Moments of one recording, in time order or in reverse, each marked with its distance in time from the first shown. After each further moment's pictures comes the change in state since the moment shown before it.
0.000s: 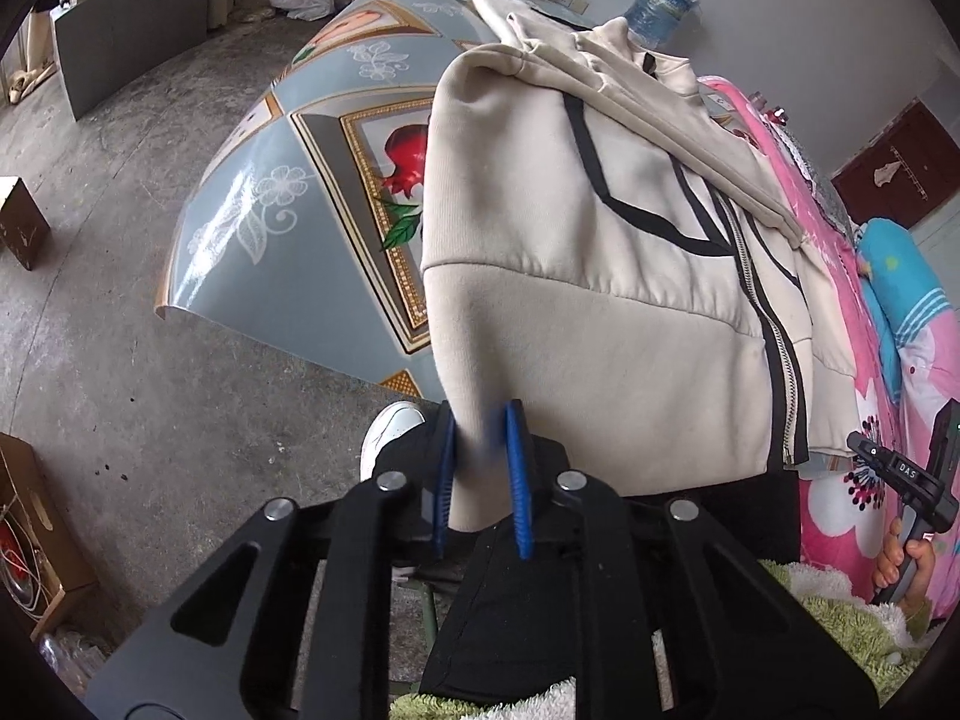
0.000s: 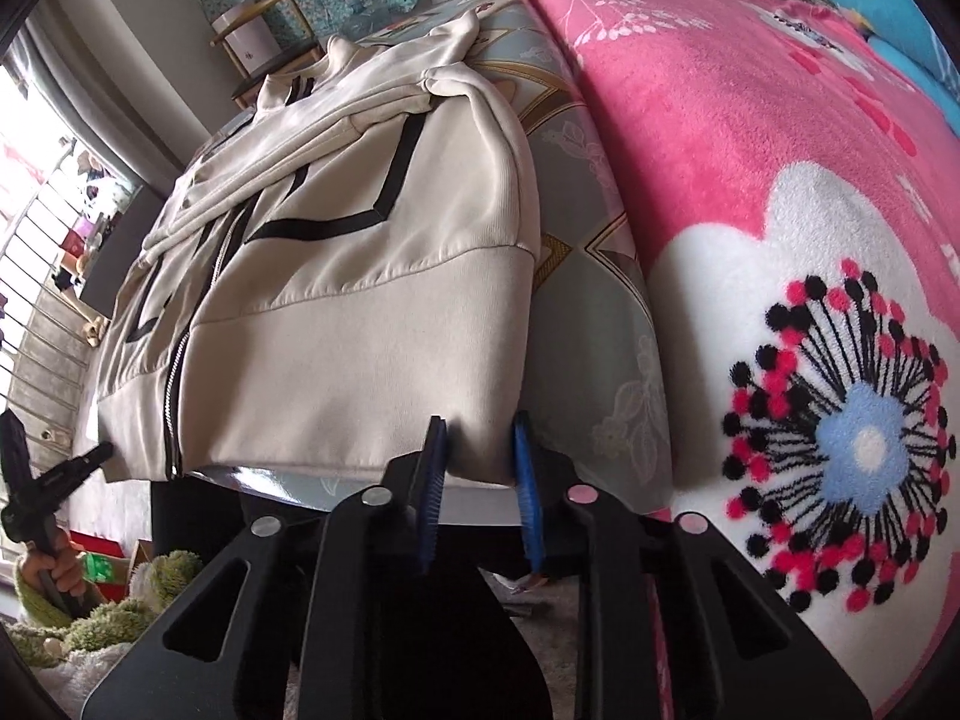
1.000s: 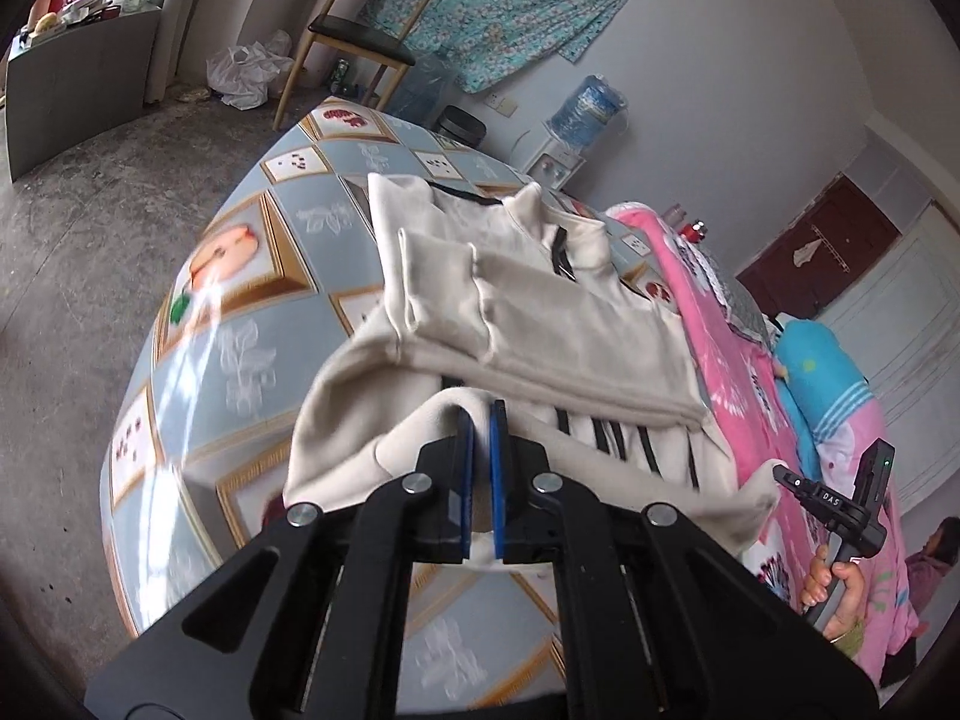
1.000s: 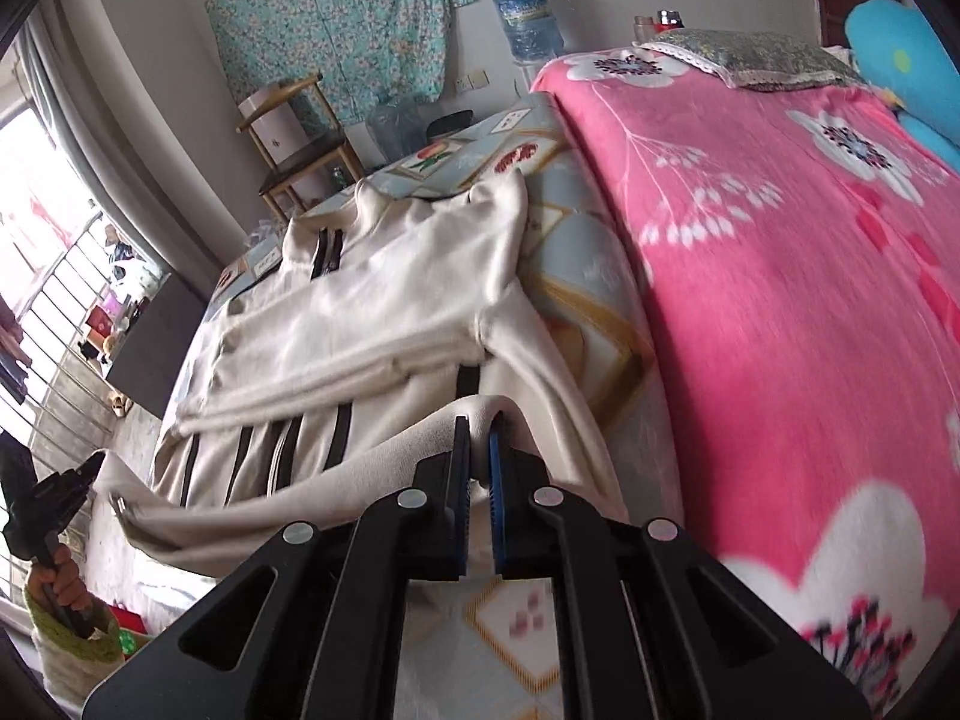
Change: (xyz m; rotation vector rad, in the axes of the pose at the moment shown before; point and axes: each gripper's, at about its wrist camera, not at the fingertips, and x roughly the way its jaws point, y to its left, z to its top) left arm -0.017 -0.024 0.158 -0.021 -0.223 -0.216; right arm 0.001 0.018 0.154 0.014 -0.212 0.090
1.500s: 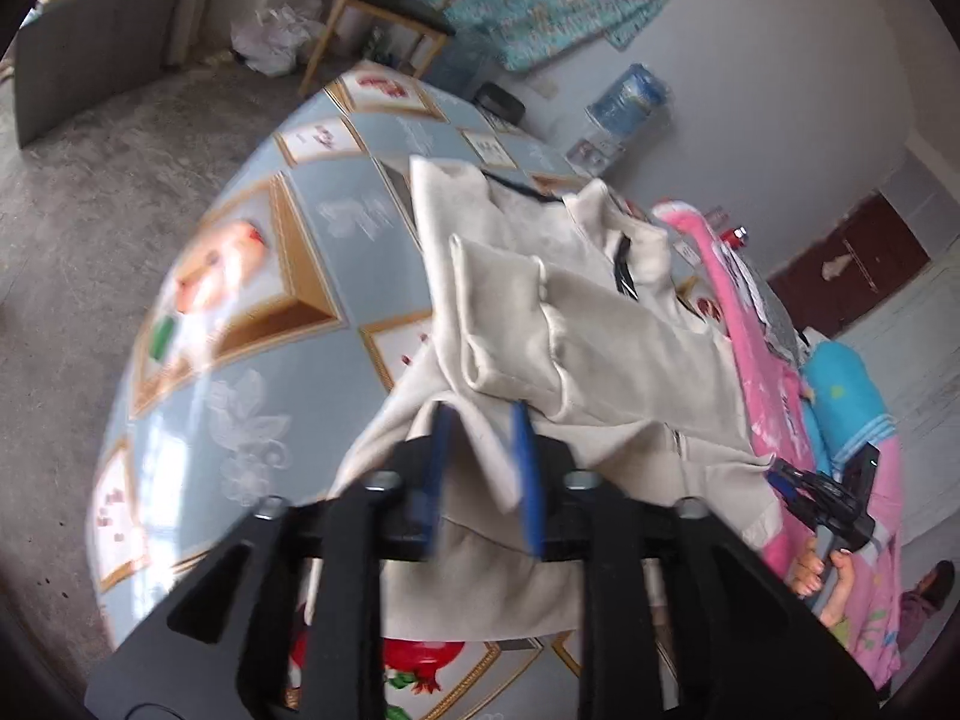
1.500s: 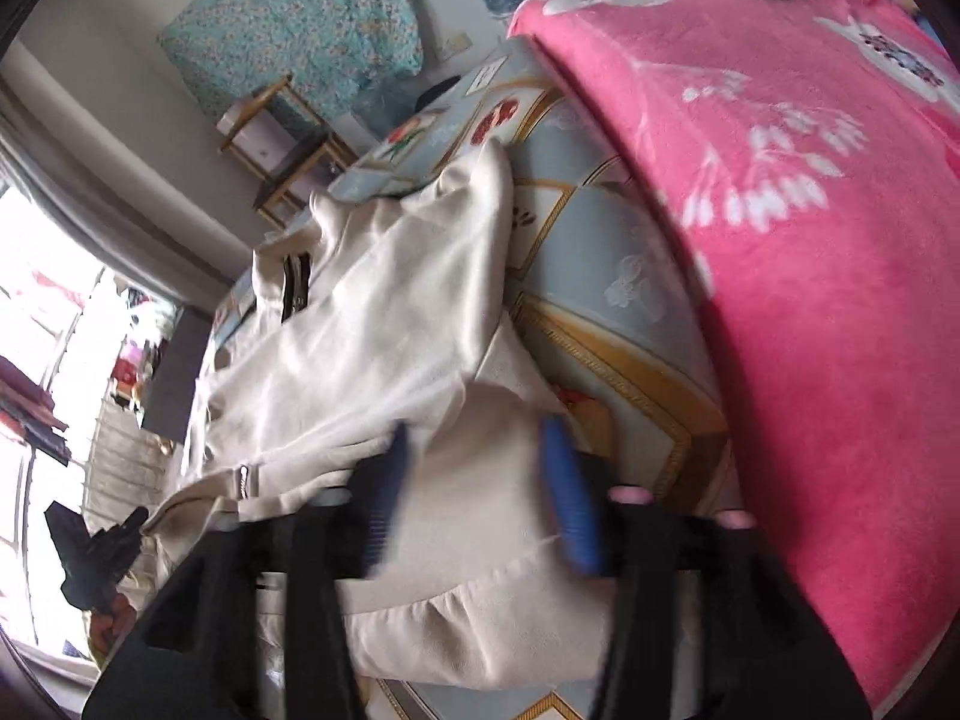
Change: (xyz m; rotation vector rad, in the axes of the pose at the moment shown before) left arm 0.049 0.035 0.035 -0.066 0.029 0.069; right arm 0.078 -0.035 0.038 0.172 0.085 0.102
